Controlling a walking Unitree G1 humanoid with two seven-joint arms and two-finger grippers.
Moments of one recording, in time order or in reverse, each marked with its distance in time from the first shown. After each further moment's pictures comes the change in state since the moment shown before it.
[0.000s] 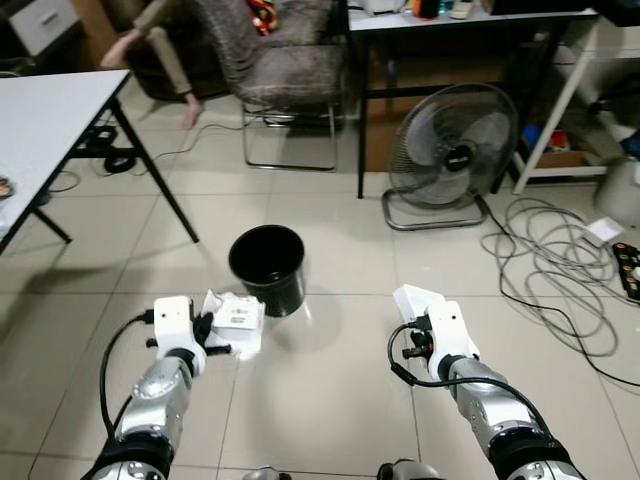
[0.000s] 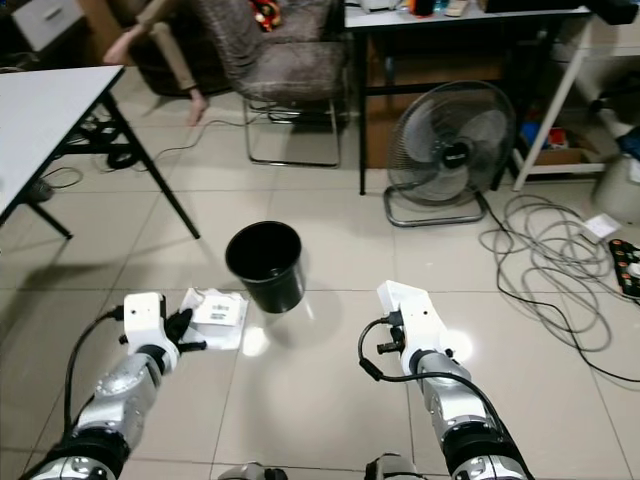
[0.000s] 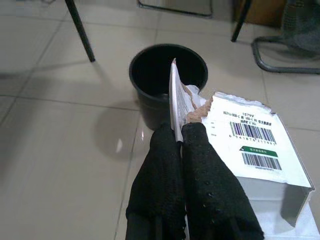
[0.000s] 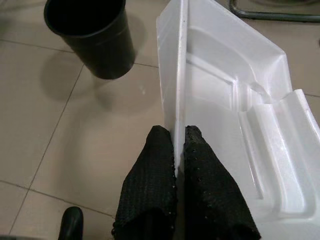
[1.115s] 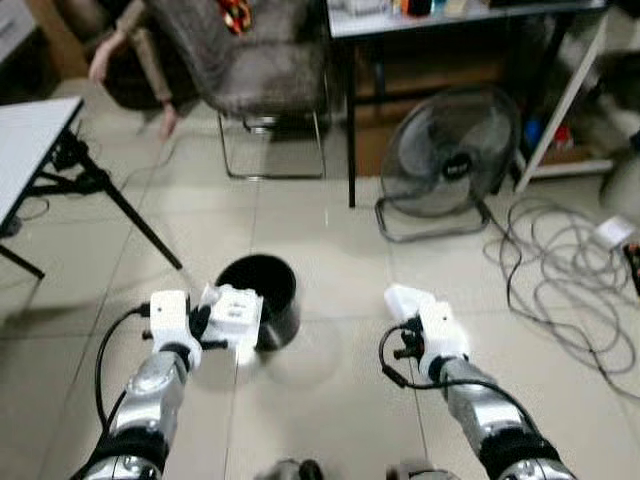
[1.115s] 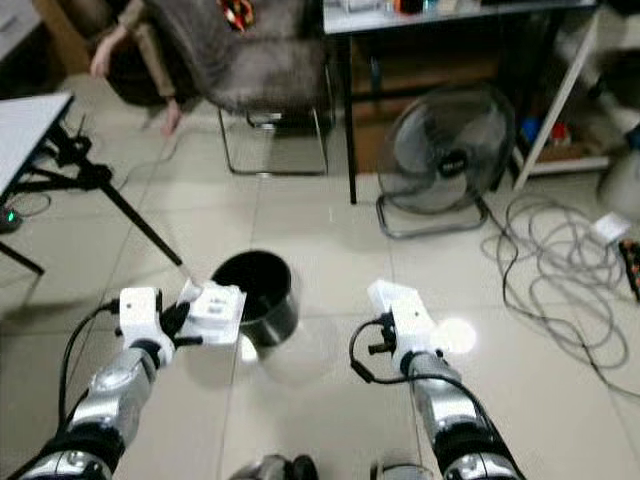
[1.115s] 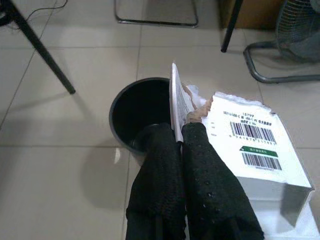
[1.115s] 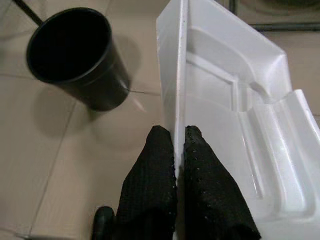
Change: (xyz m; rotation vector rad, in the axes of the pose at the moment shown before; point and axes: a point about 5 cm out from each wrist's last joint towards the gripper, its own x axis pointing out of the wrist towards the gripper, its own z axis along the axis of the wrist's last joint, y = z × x) left arm 0.001 0.004 0.006 0.026 -0.026 -0.022; right arm 0.003 0.009 0.001 0.003 -0.023 0.020
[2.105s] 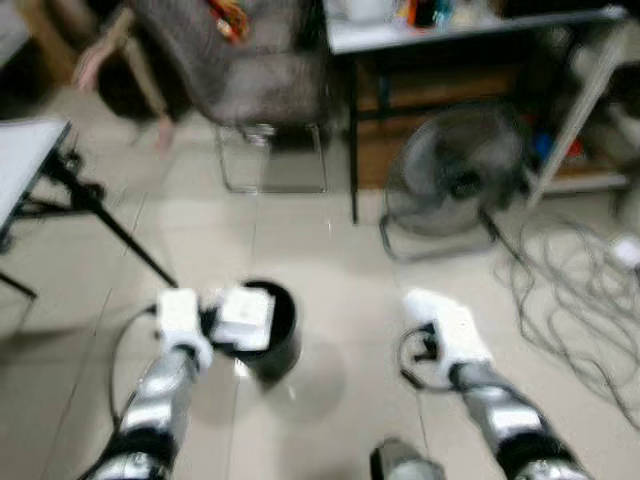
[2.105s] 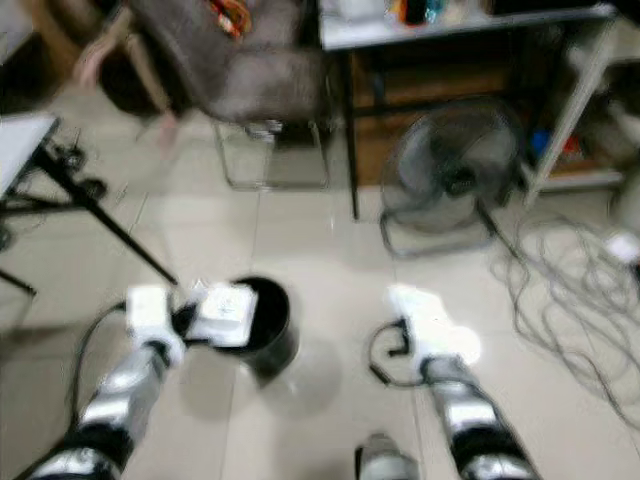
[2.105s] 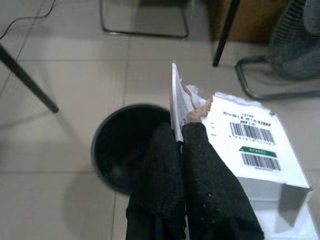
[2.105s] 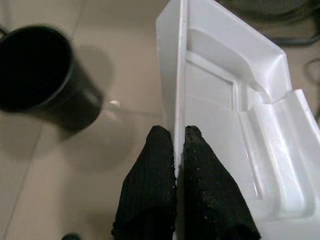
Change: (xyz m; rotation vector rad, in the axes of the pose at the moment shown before) left arm 0.001 -0.012 -0.005 -0.007 0.011 -0.038; right arm -0.005 -0.021 -0.009 -0.009 0.027 -0.059
